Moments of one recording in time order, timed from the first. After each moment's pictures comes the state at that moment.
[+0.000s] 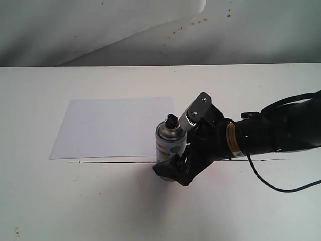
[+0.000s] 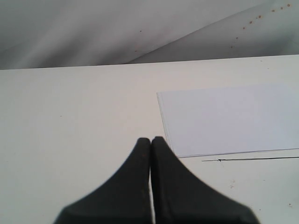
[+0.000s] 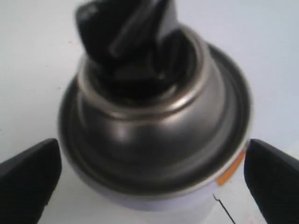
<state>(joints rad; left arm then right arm) -0.15 0.00 0.00 -0.09 0.33 0.11 0.40 1.87 -0.81 -1.39 -0.61 0.96</state>
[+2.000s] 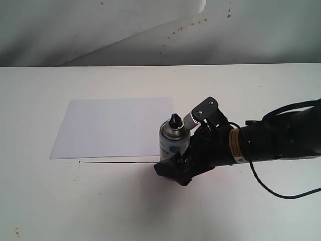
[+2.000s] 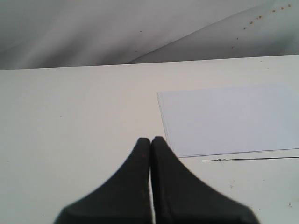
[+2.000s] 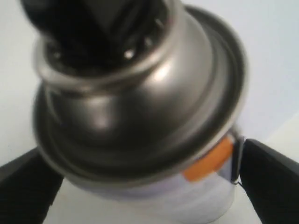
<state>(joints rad) -0.15 0.00 0.00 -0.09 0.33 0.11 0.40 1.87 -0.76 -1.29 -0.62 1.03</state>
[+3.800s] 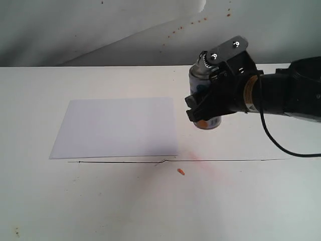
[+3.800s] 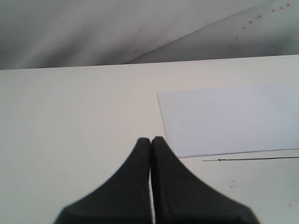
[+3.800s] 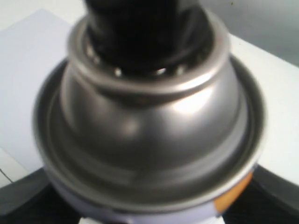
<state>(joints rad) -0.15 0.00 0.00 -0.09 0.33 0.11 0.43 1.63 -0.89 -1.04 -0.11 0.85</state>
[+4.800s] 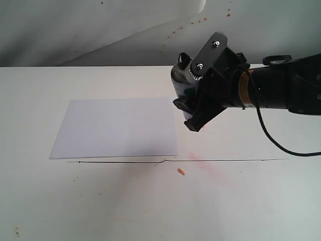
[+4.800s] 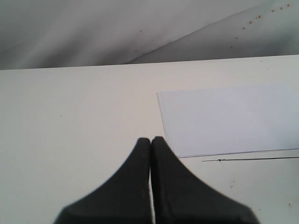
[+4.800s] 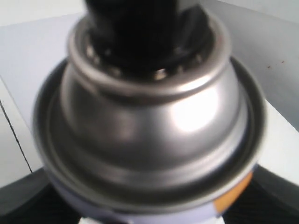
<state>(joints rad) -0.15 0.00 0.00 -0.09 0.33 0.11 0.43 1.63 -0.92 -1.39 -0.24 0.87</state>
